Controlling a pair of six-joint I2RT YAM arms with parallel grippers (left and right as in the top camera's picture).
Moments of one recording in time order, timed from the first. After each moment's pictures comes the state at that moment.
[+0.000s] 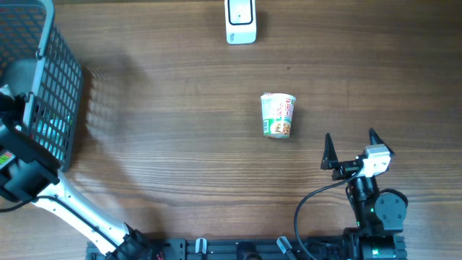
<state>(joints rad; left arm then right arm) 0.74 2.33 2.09 -1.38 0.00 0.00 0.00 0.02 0.01 0.00 -0.10 -0.02</state>
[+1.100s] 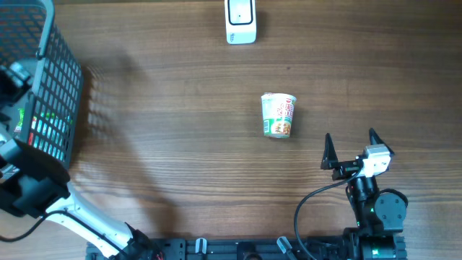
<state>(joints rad) 0.68 2.11 2.12 -1.40 0.07 -0.18 0.00 0.02 0.01 0.00 -0.10 -0.02</state>
